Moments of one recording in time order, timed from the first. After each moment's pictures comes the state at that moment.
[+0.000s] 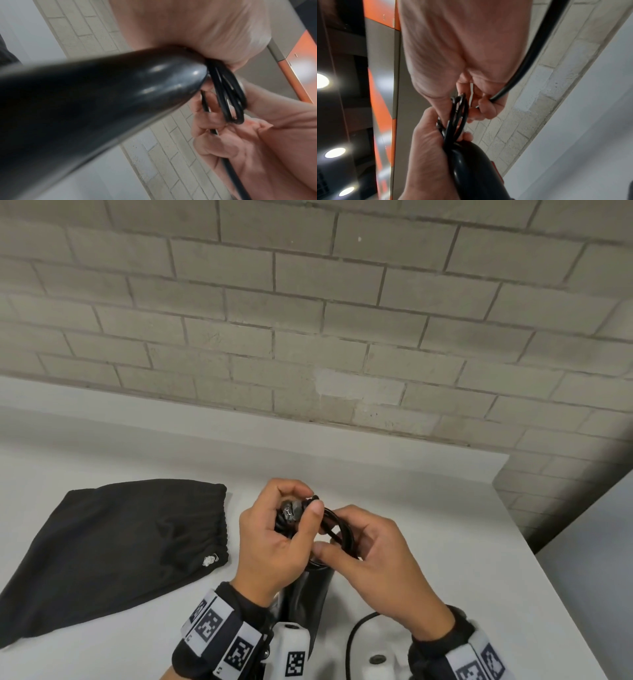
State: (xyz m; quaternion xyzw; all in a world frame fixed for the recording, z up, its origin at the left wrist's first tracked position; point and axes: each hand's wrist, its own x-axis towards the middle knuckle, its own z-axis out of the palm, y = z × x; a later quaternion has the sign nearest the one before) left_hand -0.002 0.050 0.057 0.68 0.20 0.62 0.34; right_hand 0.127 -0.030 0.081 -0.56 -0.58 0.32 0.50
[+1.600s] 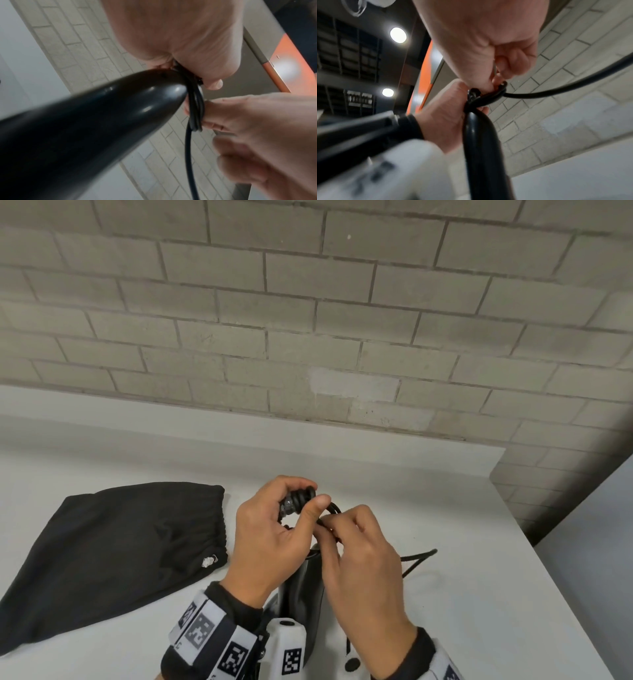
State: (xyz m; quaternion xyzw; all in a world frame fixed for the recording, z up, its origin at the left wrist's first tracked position) left_hand -0.005 0.052 0.065 0.72 0.28 0.57 0.29; right_hand 0.092 -0.031 0.066 -0.70 -0.57 -0.09 0.41
